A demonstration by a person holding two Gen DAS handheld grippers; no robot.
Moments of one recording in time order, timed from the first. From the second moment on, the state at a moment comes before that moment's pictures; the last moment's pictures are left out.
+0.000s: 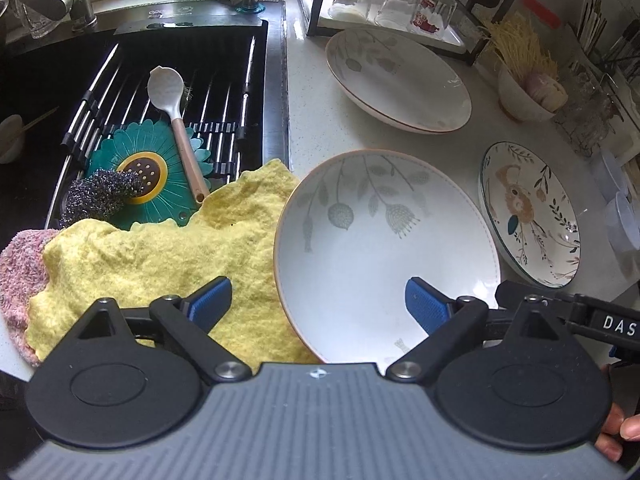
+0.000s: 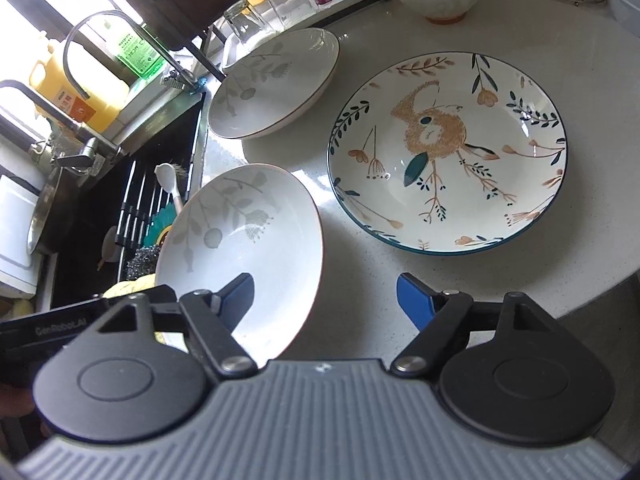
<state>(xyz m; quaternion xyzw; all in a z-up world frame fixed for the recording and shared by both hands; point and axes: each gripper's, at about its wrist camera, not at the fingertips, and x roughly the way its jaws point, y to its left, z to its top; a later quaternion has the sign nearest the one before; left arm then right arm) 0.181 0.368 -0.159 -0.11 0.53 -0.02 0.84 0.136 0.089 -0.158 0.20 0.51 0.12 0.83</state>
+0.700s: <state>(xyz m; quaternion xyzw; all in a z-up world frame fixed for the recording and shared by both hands) 0.218 0.401 -0.194 -0.16 0.55 -0.04 0.82 0.160 0.111 -0.179 0.19 0.52 0.13 0.82</state>
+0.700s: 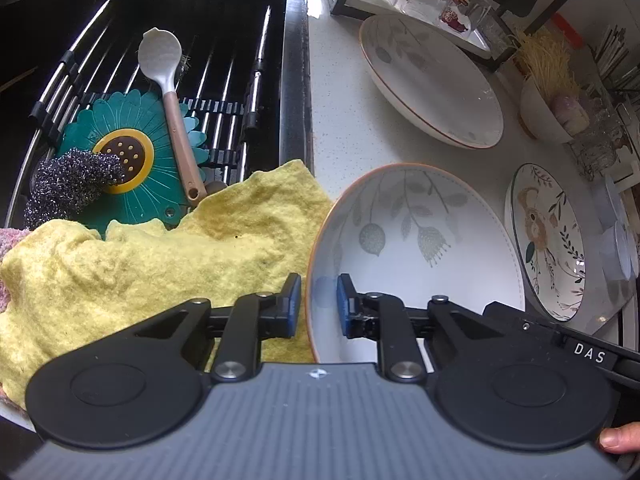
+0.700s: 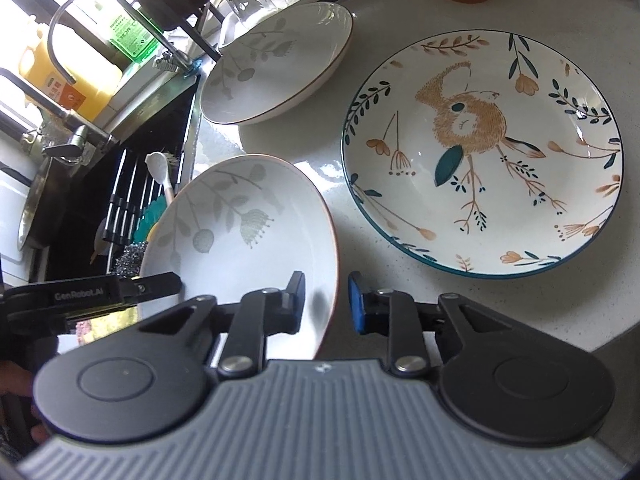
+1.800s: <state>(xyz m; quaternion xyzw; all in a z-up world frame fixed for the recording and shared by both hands) 0.195 0.381 -0.114 -0.18 0.47 -0.05 0.86 0.159 0.085 -0.118 0.16 0.42 0.20 0.87</state>
